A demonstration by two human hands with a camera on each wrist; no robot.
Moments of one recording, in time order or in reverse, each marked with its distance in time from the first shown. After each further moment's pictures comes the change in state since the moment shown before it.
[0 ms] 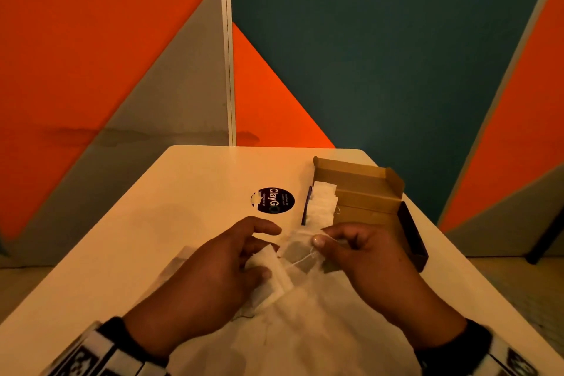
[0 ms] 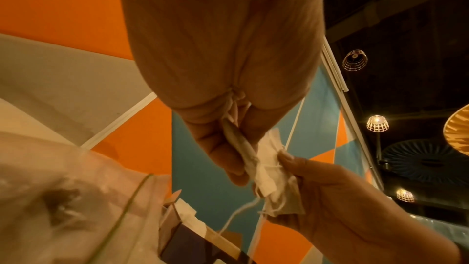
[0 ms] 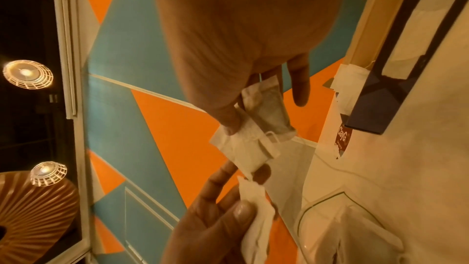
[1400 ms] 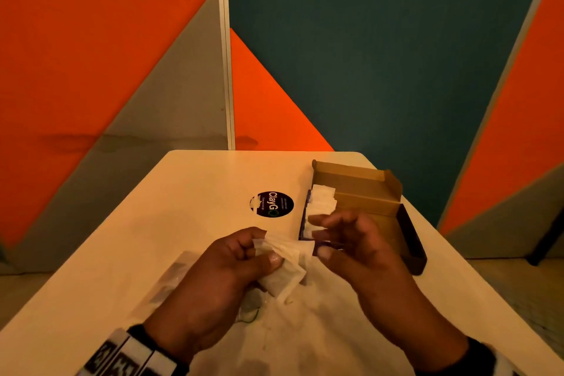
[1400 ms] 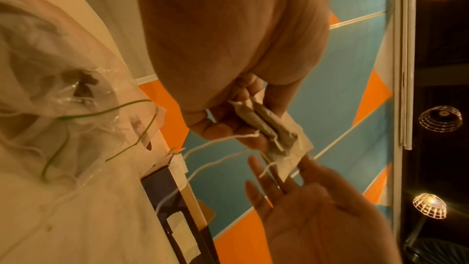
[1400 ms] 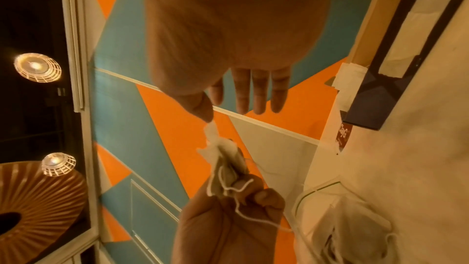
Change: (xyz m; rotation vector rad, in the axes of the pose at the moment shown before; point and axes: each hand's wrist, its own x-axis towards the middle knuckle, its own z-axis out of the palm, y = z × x) left_hand 0.011 -0.012 0.023 -0.854 -0.011 0.039; right_hand -0.014 -0.002 0.000 0.278 -0.025 -0.099
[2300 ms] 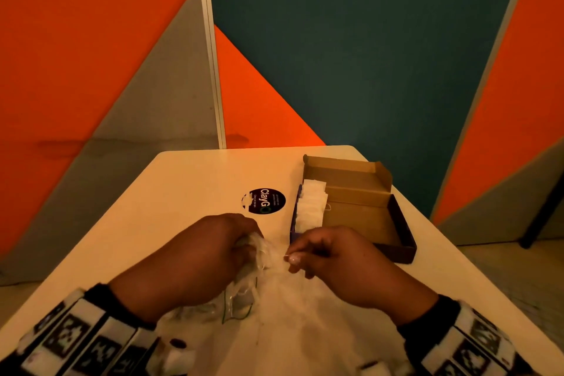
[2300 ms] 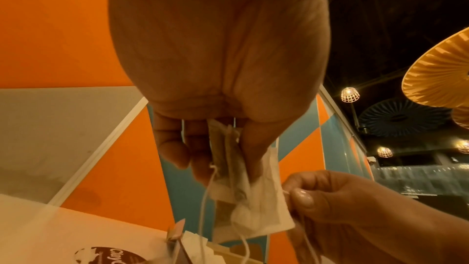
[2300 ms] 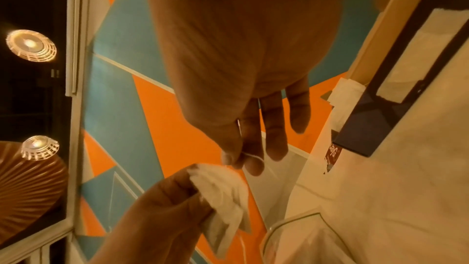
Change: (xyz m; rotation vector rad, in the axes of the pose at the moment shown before) left_hand 0.019 0.043 -0.015 1.400 -0.127 0.130; right_hand 0.025 0.014 -0.007 -0.445 -0.273 0.060
